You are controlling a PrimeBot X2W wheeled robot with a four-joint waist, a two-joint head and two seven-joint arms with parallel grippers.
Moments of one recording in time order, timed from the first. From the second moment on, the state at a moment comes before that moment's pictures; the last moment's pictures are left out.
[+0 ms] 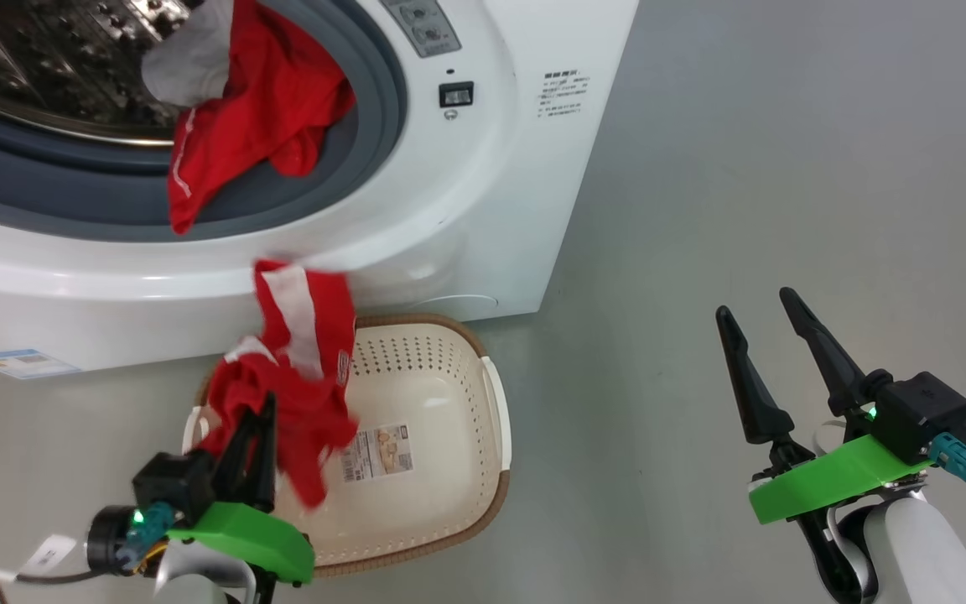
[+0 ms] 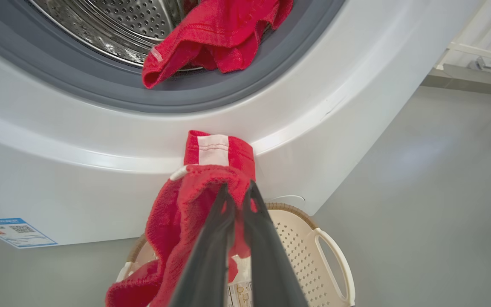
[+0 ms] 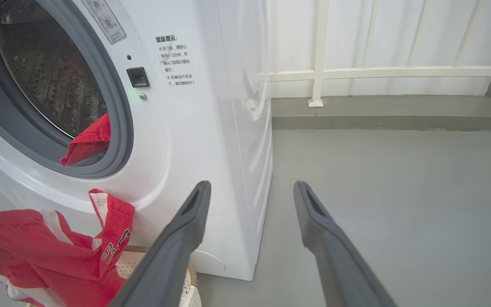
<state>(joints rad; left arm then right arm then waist) -0.26 0.06 -0.19 0.42 -0.27 -0.04 -0.25 -0.23 -0.15 0.09 0.13 0.25 0.13 -0.25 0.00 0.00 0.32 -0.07</state>
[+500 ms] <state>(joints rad) -0.43 0.05 -0.22 0.78 -0.20 -0.09 -0.25 -0.28 -0.12 0.09 0.11 0.25 0.13 -0.25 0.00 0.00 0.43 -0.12</state>
